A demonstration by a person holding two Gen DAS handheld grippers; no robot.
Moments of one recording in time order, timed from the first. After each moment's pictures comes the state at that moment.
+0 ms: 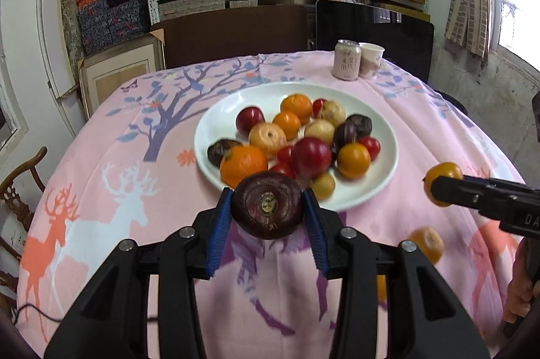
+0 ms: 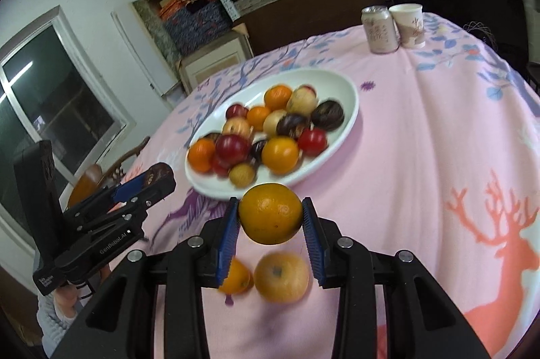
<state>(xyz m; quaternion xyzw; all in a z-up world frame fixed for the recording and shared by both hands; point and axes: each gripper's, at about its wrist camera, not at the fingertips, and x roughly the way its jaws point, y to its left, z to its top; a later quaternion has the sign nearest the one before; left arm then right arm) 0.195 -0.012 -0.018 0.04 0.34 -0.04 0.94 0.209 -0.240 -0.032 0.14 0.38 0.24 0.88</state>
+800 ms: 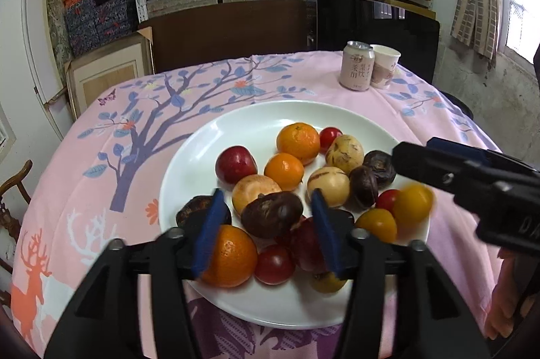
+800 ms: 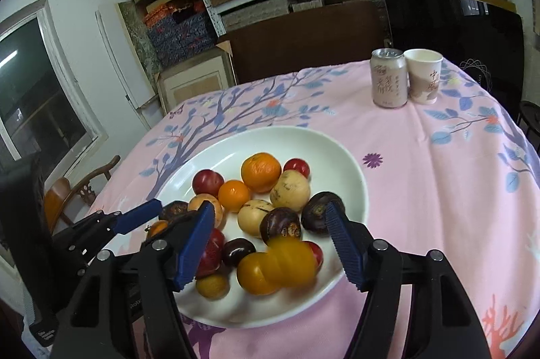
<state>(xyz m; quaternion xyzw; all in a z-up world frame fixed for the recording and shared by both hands) 0.288 -0.028 -0.025 0.04 0.35 -0.04 0.94 0.298 -0.208 -0.014 0.10 0.34 0.20 0.91</state>
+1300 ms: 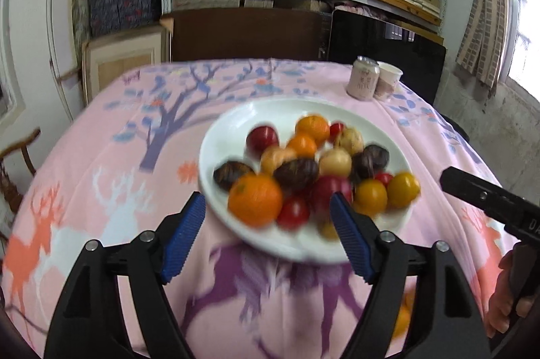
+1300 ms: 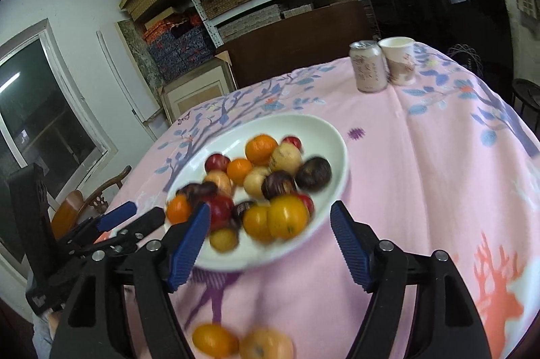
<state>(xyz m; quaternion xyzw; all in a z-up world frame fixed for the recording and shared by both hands) 0.221 0.010 -0.019 -0.03 0.34 -0.04 0.94 0.232 -0.238 -0.022 0.14 0.34 0.19 0.91</state>
